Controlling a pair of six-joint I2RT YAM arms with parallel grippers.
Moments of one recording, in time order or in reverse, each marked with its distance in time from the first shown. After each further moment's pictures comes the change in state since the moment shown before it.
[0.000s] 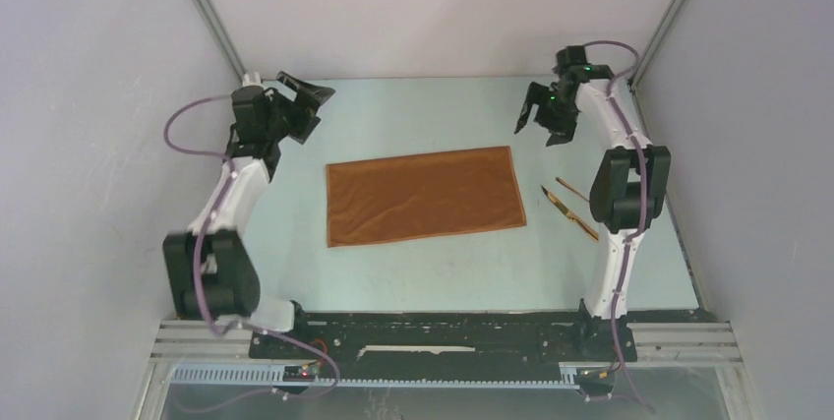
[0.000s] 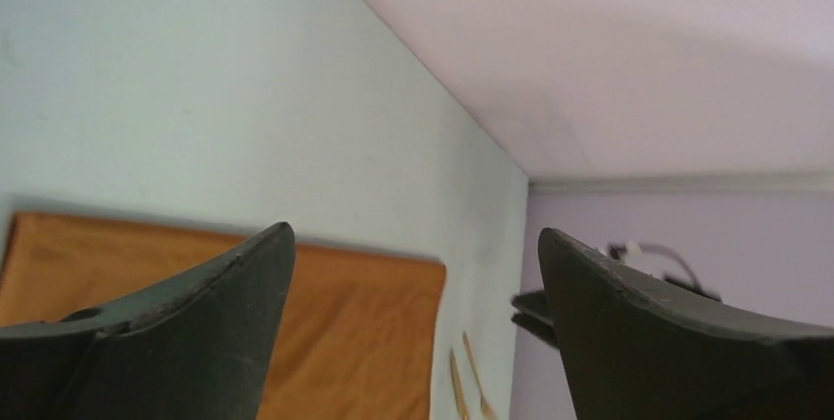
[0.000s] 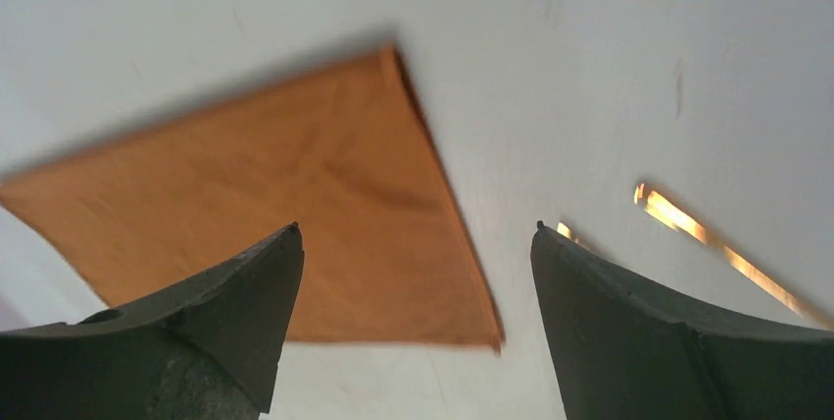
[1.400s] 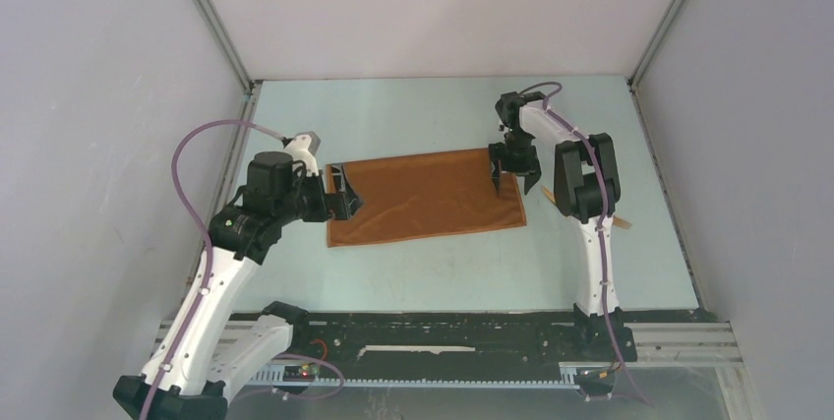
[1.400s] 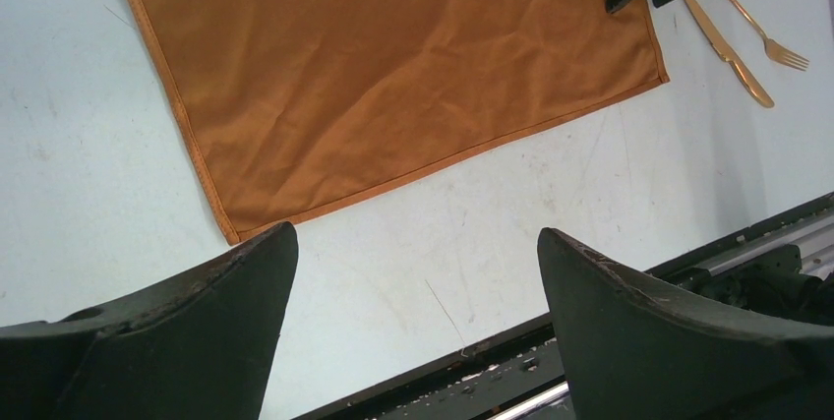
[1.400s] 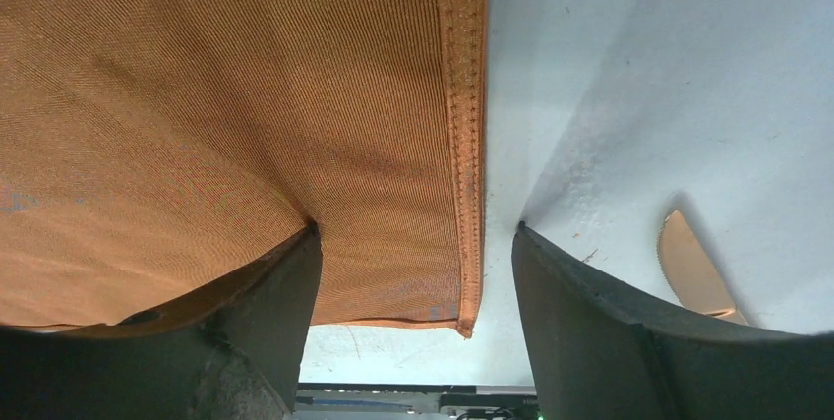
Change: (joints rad) left arm -0.377 -0.721 -0.145 -0.845 -0.162 0.693; right arm 0.254 0.180 -0.054 -0.267 0.212 -0.161
